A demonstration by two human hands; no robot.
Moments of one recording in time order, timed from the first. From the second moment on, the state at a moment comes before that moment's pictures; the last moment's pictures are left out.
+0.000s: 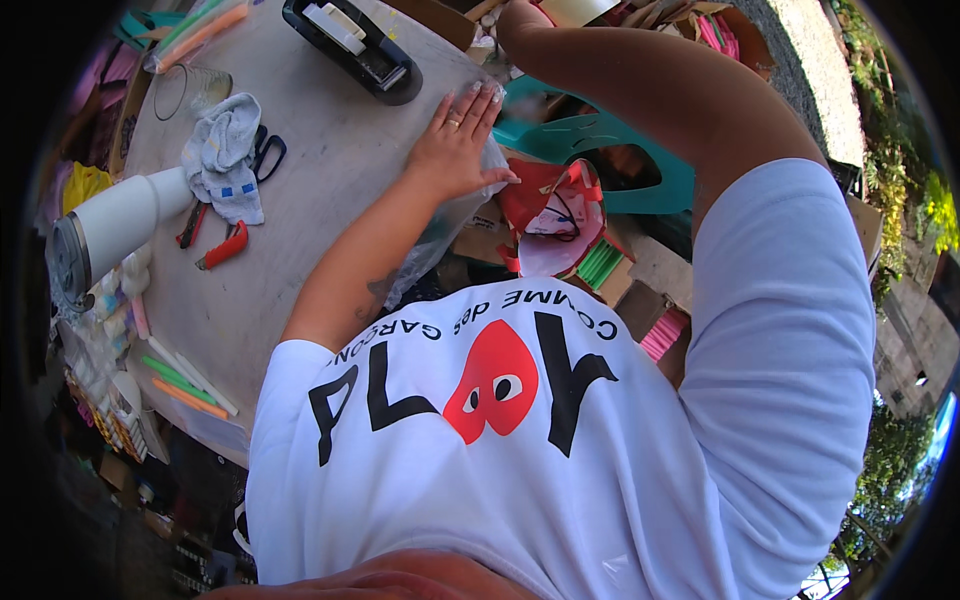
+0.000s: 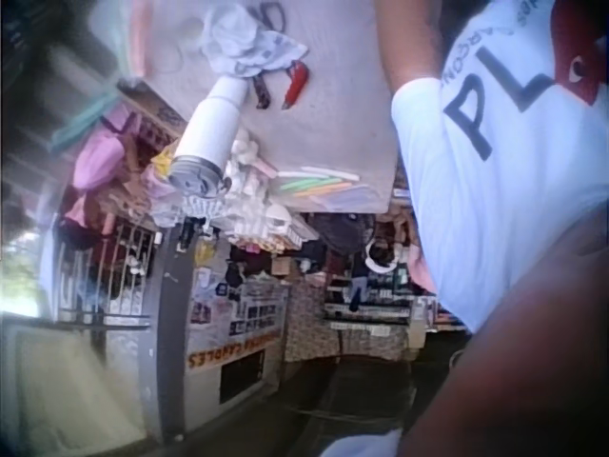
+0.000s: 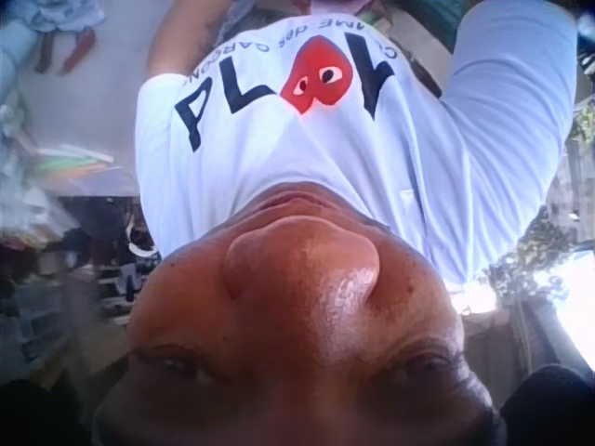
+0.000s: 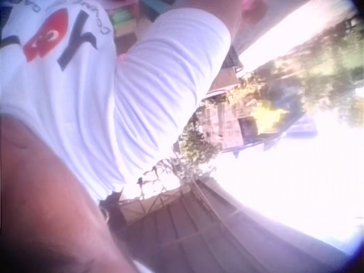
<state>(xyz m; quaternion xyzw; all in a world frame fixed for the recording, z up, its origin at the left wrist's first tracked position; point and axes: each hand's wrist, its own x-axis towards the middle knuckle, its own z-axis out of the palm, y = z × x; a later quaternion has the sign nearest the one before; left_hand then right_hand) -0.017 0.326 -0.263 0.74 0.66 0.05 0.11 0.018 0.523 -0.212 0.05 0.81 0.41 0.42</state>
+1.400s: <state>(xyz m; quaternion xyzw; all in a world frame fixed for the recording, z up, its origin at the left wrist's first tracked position) -0.017 0.346 -0.223 0.61 0.68 0.36 0.18 0.486 0.380 -0.165 0.76 0.56 -0.30 -0.13</state>
